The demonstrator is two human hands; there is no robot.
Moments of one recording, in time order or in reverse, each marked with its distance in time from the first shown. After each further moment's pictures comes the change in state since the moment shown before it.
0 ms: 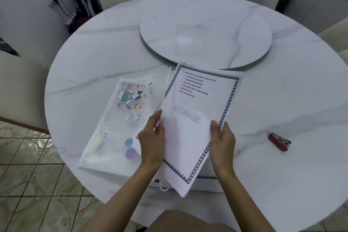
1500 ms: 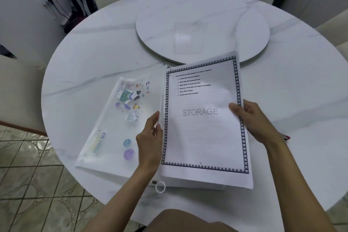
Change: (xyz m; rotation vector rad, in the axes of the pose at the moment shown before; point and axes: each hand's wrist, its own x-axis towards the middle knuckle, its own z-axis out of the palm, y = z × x) left_hand -0.002 -0.012 -0.001 0.083 0.004 0.063; right_hand 0.083 -0.023 -0.070 -0.087 -0.518 0.135
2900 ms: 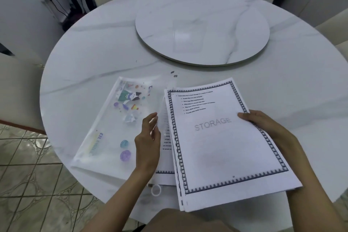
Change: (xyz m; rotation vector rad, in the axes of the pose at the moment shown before) left_hand -0.006 -0.009 -0.005 -0.015 -0.038 0.039; right_hand 0.001 0.023 -0.032 0.244 -0.146 0.352
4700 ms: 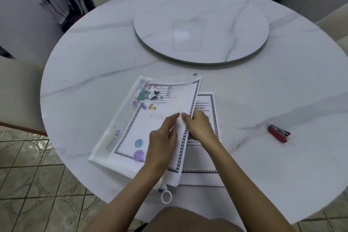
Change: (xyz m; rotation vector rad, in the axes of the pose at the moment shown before) left_hand -0.006 0.033 0.007 0.109 -0.234 0.064; right_hand 0.030 0.010 0.149 -0.377 0.197 -0.226
